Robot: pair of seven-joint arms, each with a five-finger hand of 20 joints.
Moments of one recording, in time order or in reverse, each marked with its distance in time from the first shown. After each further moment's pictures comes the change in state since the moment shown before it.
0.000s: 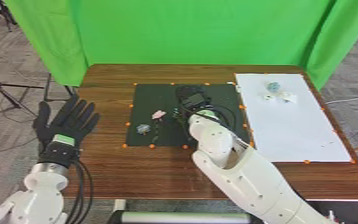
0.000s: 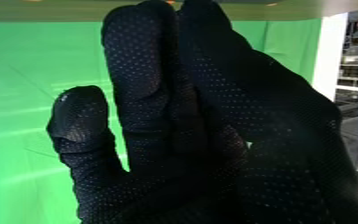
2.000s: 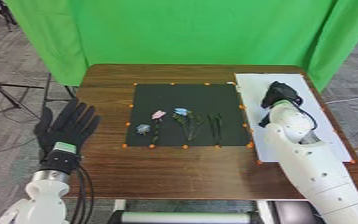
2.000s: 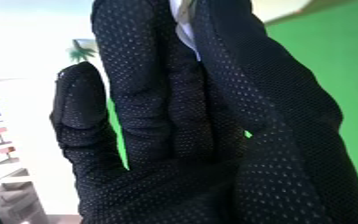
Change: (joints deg) left arm 2.2 -1.5 0.4 0.4 3.3 -3.4 2.1; right arm -4.4 10.9 24.6 8.1 15.8 6.3 7.3
